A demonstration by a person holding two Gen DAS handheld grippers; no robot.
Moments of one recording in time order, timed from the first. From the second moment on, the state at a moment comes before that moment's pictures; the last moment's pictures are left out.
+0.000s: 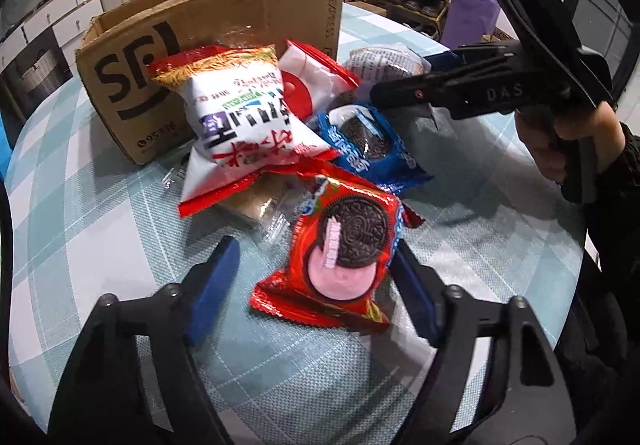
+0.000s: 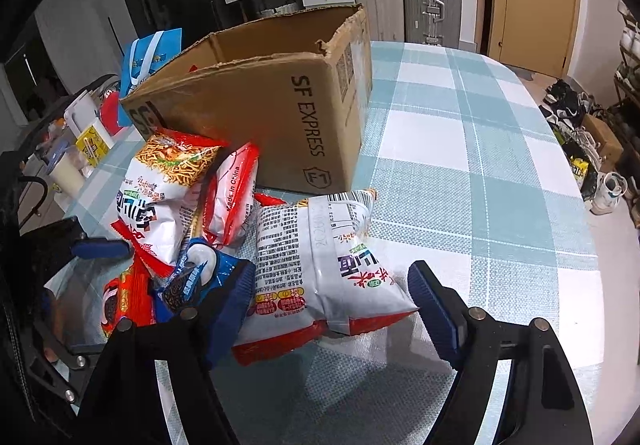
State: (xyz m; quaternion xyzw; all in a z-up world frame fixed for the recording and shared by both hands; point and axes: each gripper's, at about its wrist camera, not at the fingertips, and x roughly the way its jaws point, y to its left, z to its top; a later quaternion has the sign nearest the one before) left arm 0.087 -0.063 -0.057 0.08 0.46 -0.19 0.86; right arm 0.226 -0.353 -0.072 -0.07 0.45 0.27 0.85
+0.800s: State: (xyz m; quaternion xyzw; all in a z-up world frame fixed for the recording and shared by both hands) left arm 0.082 -0.045 -0.029 0.03 0.43 -0.21 0.88; right arm 0.228 -0.357 -0.073 -0.06 0.45 0.26 0.85
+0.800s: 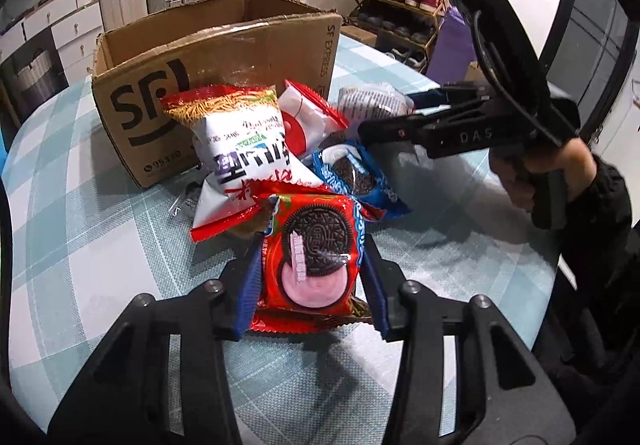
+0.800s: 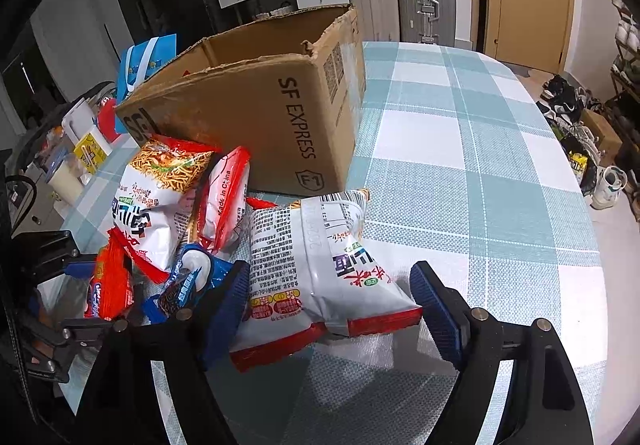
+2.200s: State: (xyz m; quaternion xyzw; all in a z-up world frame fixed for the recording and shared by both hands) left arm 0.077 0.028 0.059 -0.07 0.35 -0.10 0.93; right arm 0.190 -0.388 0.019 0.03 0.34 0.32 0.88
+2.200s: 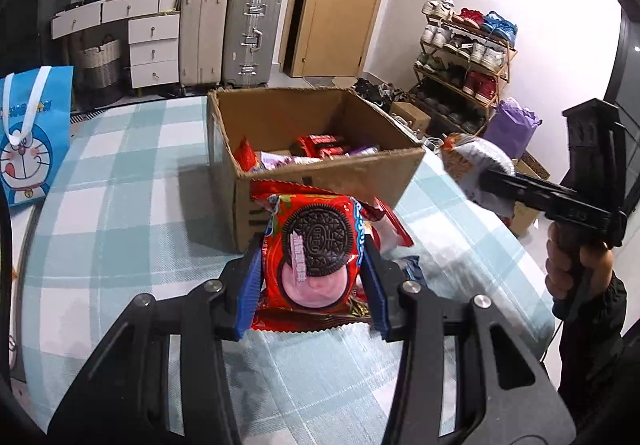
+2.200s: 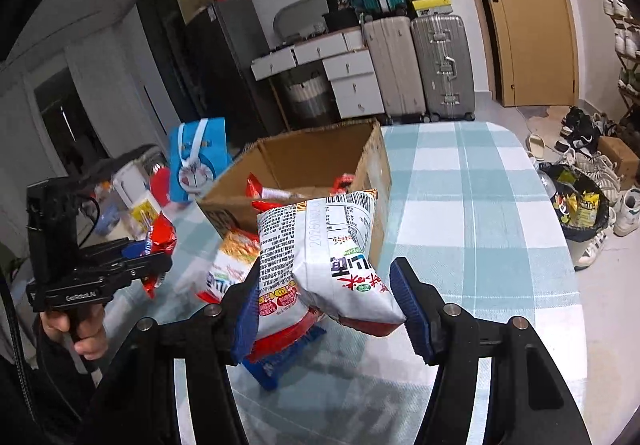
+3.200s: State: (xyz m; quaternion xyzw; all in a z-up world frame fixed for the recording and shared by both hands) left arm 0.175 0.026 0.116 -0.06 0.30 -0.03 0.95; right arm 0.241 -0.346 0.066 0.08 0.31 0.29 0.90
